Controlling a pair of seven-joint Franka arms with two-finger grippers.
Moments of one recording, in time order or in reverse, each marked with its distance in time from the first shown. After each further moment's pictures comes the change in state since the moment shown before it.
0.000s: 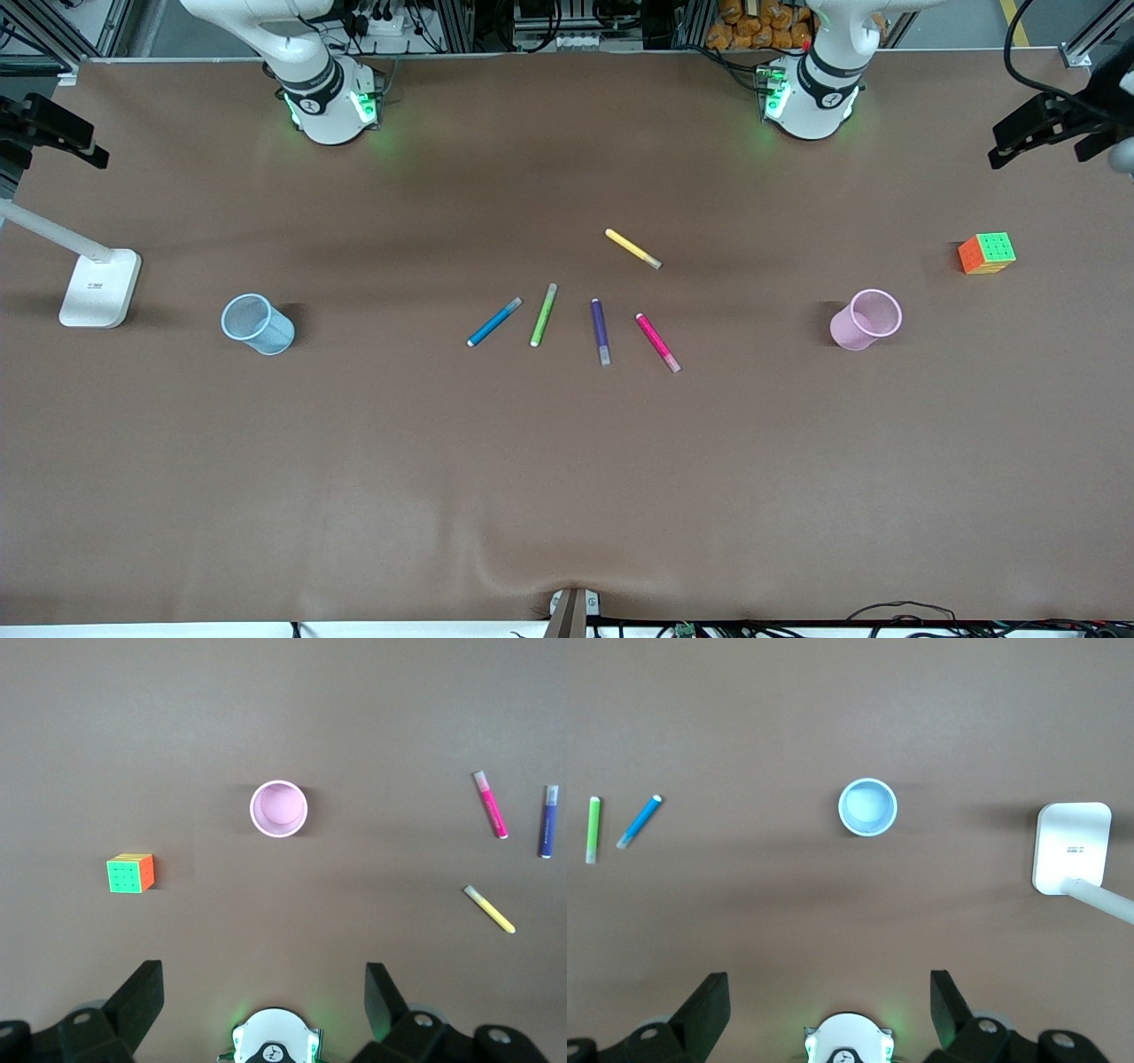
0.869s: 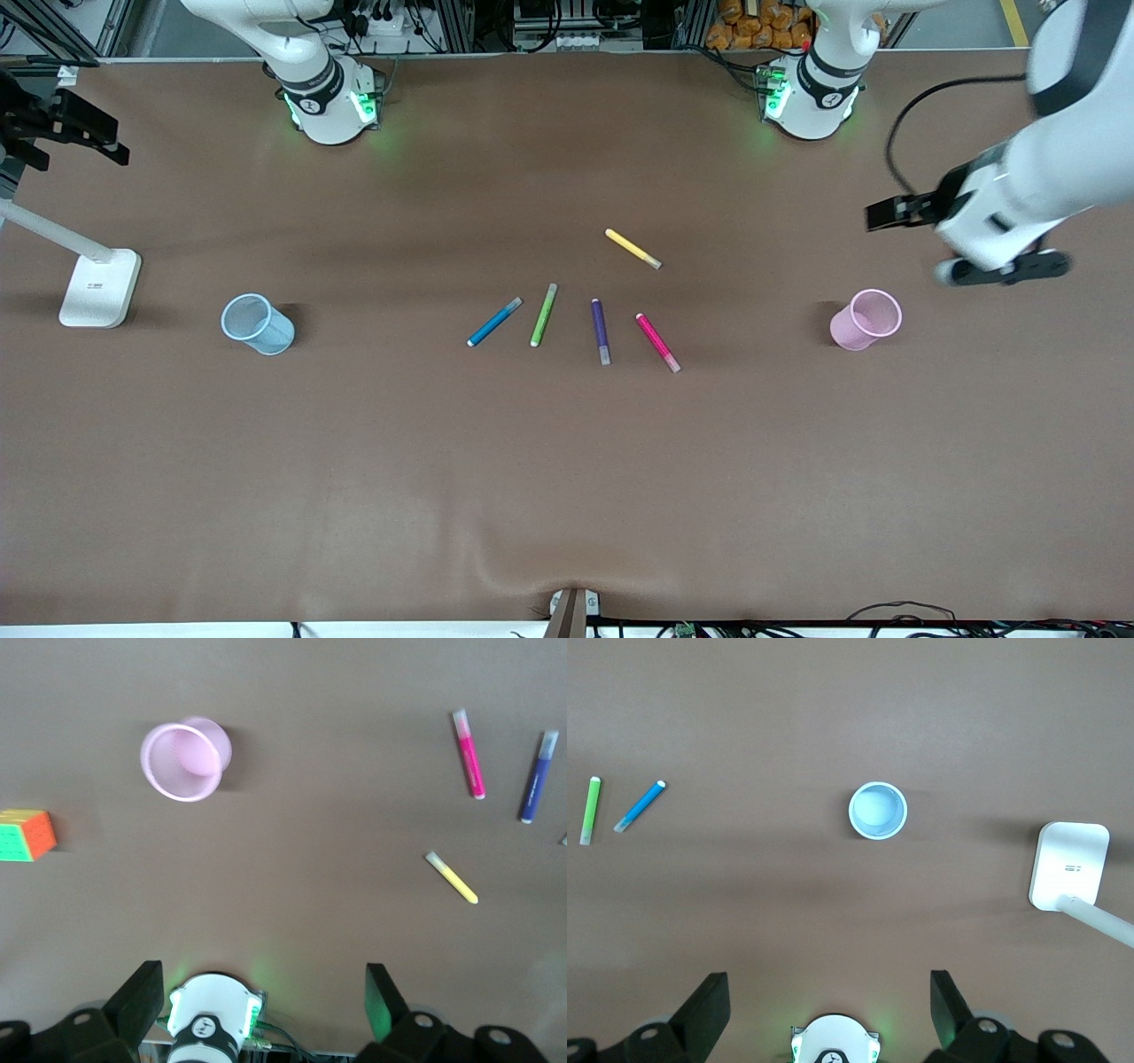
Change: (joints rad) left arm -0.008 0.241 -0.155 -0.011 -0.065 -0.002 -0.198; right arm -0.037 -0.004 0.101 0.000 -0.015 0.006 -0.012
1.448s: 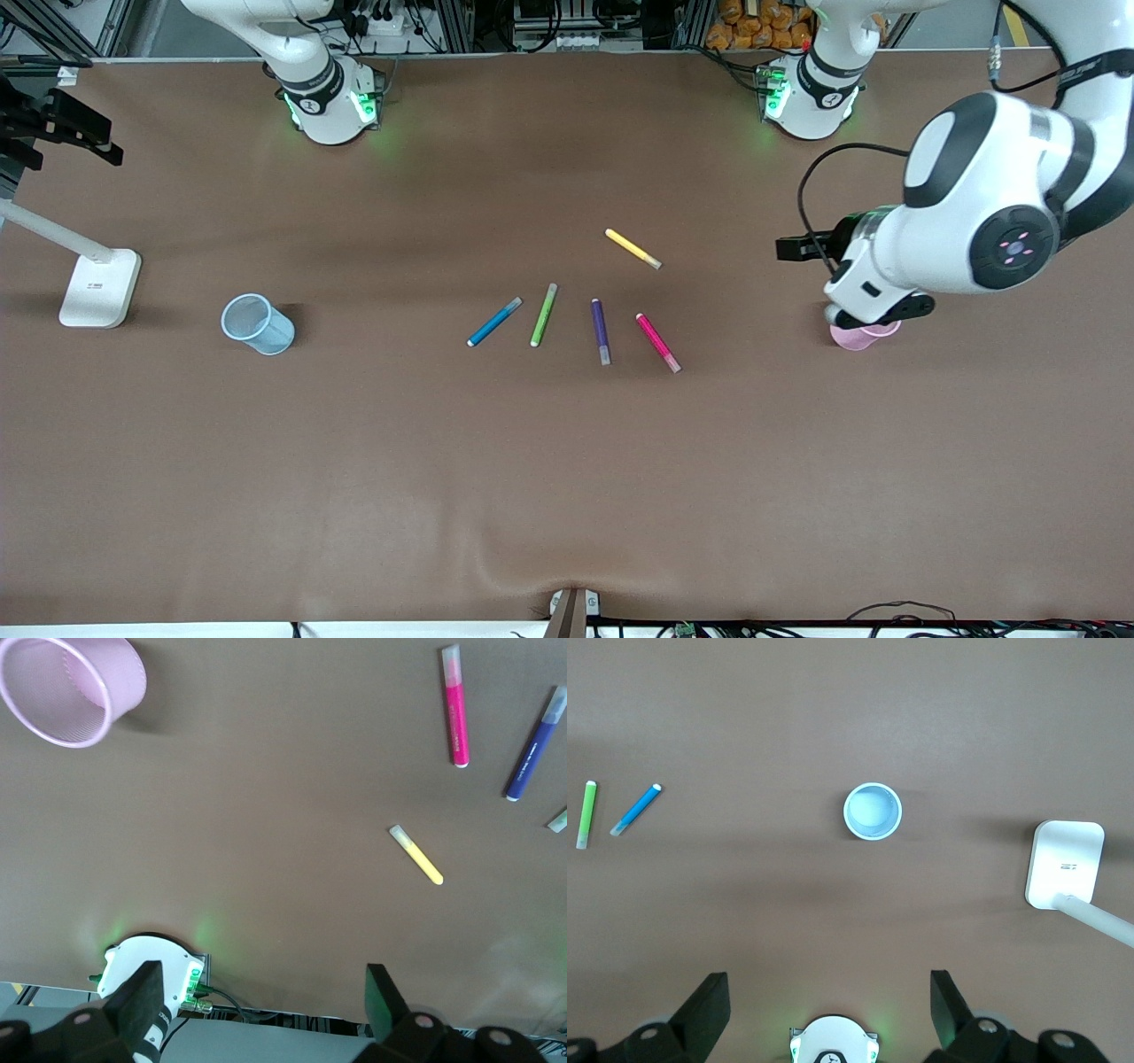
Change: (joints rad) left arm -0.028 0.156 -0.081 0.001 -0.075 0.003 -0.193; right arm -0.007 0.000 -0.001 0.002 -0.004 0.002 0.000
